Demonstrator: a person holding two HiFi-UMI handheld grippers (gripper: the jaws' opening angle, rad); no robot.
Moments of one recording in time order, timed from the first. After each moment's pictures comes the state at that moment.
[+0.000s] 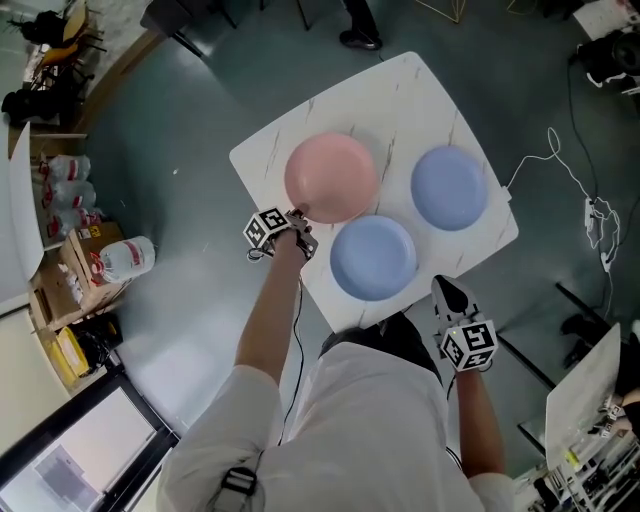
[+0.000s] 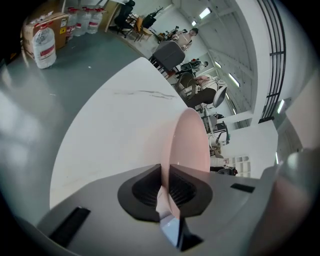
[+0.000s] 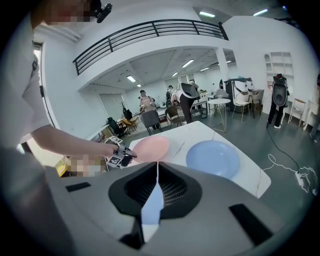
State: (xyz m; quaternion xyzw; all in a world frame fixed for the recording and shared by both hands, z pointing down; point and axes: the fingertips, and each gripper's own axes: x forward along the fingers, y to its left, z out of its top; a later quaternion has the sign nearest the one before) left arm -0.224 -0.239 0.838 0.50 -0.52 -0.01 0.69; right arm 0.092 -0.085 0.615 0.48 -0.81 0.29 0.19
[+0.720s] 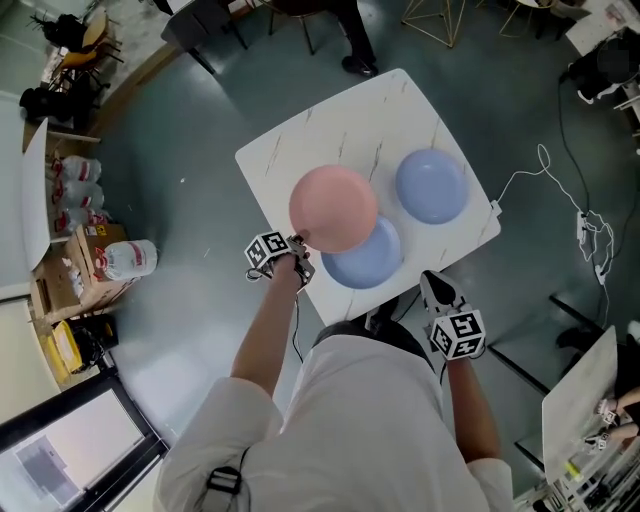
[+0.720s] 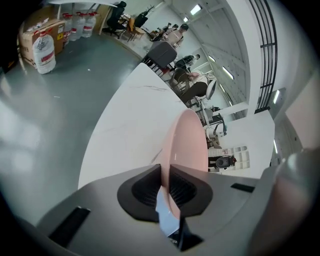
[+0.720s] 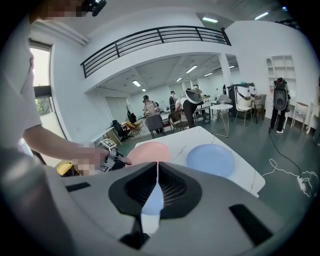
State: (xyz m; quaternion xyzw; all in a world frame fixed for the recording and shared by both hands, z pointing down) left arm -0.192 -0.129 0.784 0.53 -0.51 0.02 0.68; right arm 0.112 -0.036 0.588 0.47 -0.82 0.27 0.18
